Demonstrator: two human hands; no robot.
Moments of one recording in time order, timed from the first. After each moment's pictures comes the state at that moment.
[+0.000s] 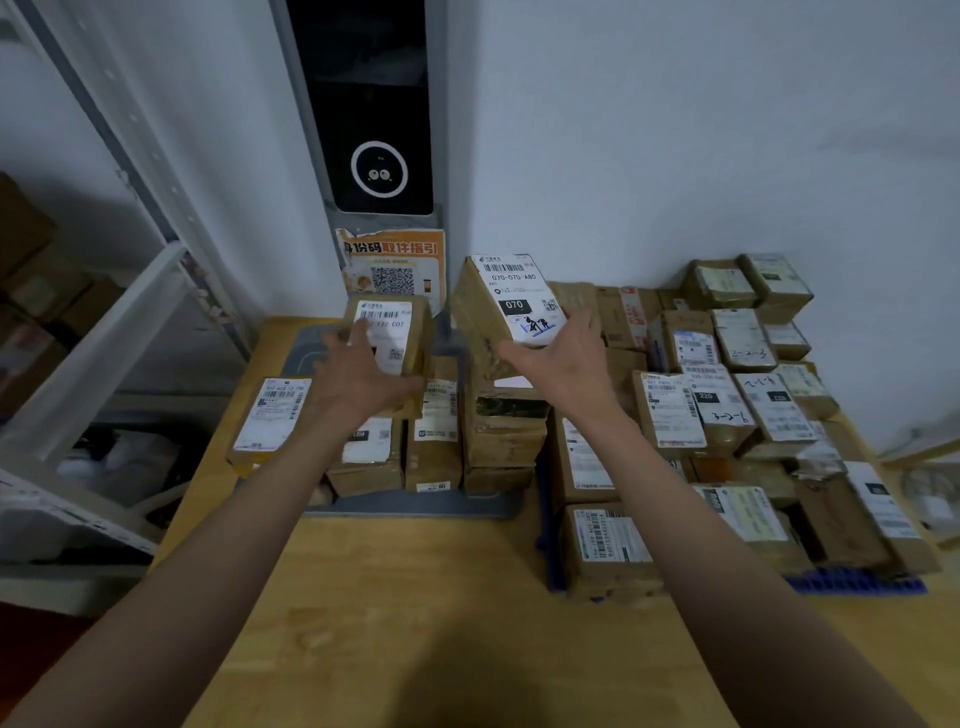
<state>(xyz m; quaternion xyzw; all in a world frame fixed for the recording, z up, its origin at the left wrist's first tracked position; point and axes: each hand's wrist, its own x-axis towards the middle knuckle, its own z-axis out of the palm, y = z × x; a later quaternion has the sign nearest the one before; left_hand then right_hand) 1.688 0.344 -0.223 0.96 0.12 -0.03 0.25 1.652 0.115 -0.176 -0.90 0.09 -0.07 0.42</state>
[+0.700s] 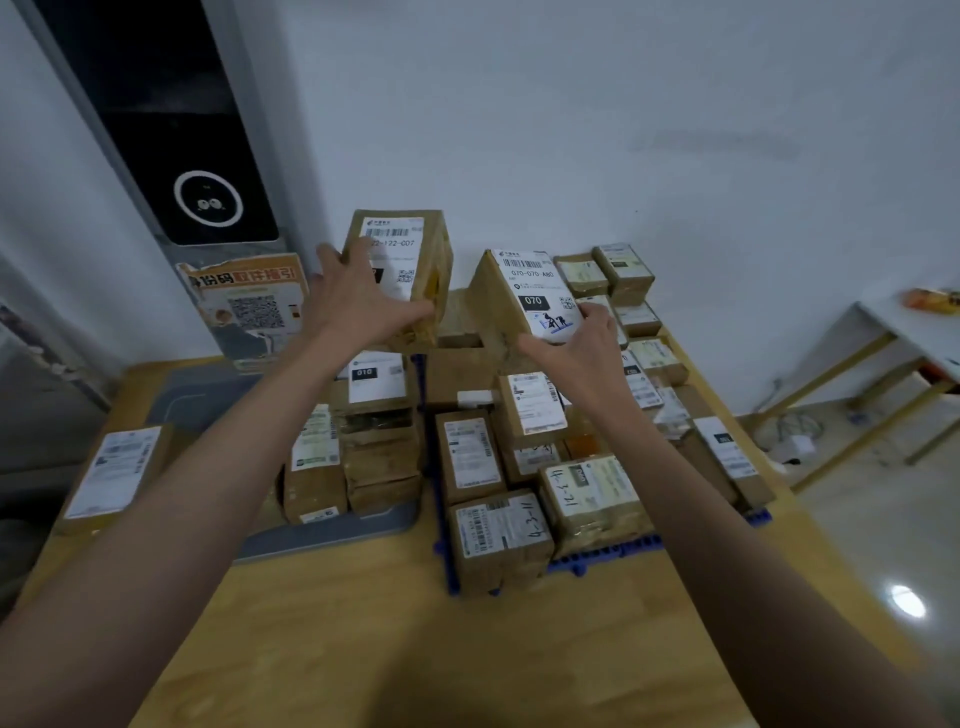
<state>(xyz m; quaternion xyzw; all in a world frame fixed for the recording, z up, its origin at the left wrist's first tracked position) 1.702 0.159 -0.124 0.97 -0.03 0.04 0.24 1.601 -0.060 -0.151 -0.87 0.18 -0.14 0.43</state>
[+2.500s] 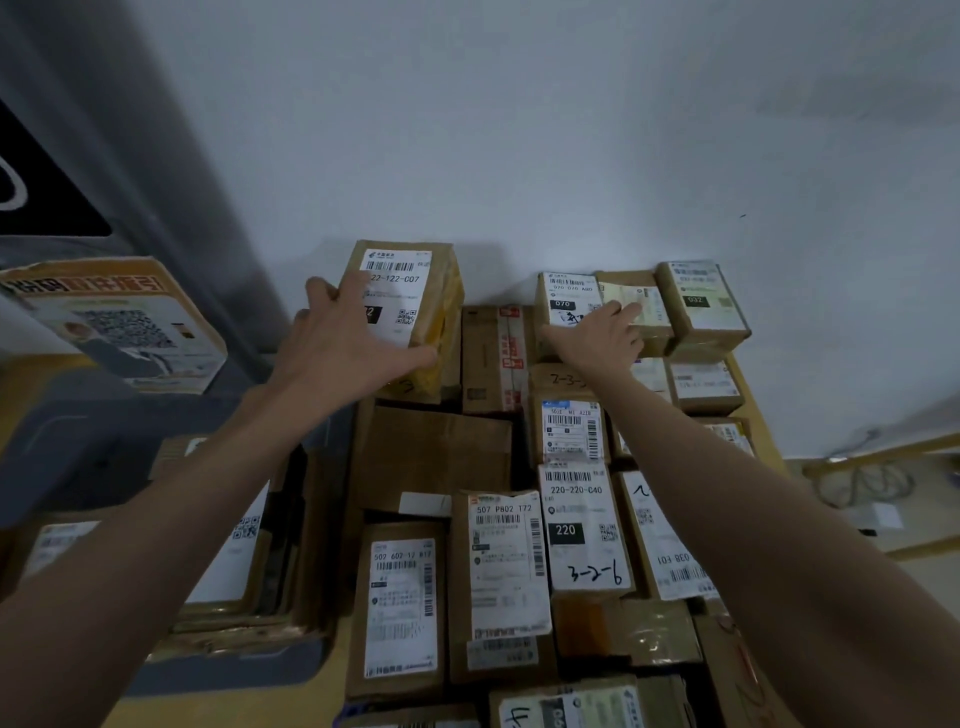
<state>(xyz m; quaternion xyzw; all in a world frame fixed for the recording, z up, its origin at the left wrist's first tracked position) 1.906 0.052 -0.236 0.98 0.01 -0.04 0.20 1.954 -0.215 -0.307 -0.94 0.28 0.00 0.18</state>
